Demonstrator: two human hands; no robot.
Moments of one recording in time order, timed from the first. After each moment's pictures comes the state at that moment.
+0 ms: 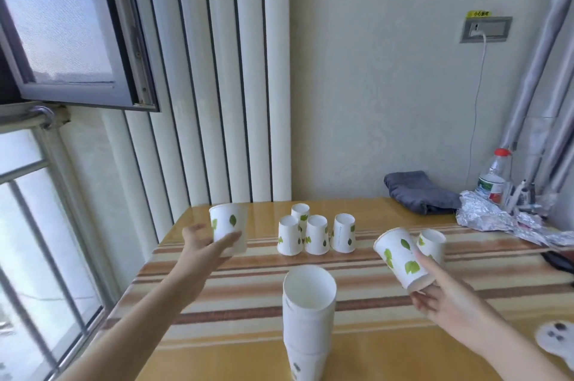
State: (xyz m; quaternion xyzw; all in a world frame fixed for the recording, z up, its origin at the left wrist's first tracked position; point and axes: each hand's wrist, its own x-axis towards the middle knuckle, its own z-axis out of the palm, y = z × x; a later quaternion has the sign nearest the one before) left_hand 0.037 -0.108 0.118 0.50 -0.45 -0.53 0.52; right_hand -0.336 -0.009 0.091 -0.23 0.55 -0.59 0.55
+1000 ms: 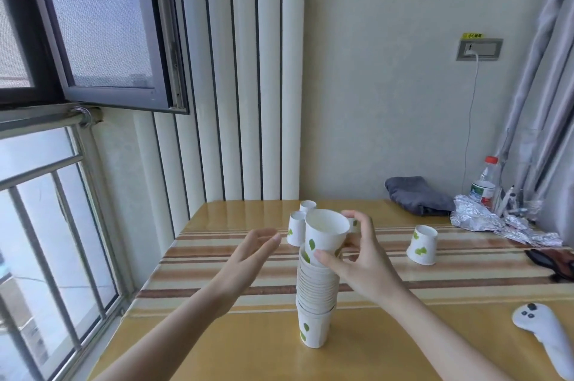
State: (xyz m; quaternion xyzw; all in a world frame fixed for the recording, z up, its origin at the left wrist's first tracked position) left_hand 0.023 -0.008 0.127 0.45 -0.64 -0.48 0.39; right_hand -0.200 0.032 0.142 -0.62 0.56 -0.47 0.27
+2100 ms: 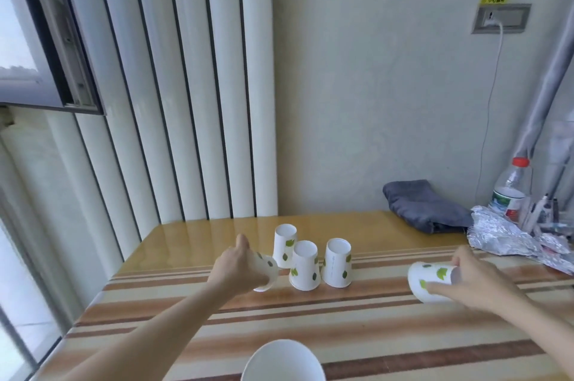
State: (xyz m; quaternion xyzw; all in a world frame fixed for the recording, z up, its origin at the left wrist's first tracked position) left_hand -0.065 -0.245 0.074 0.66 -0.71 -0.17 0.17; right_hand -0.434 -0.124 0.101 -0.49 0.85 -0.14 0.12
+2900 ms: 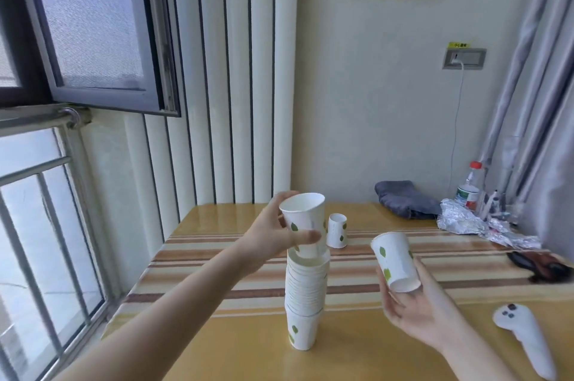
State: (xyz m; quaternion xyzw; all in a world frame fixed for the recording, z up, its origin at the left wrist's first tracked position) left_hand -0.031 -0.016 0.186 0.37 -0.68 -0.50 0.39; right_hand -0.295 0.053 0.099 -0.10 0.39 -0.62 0.67
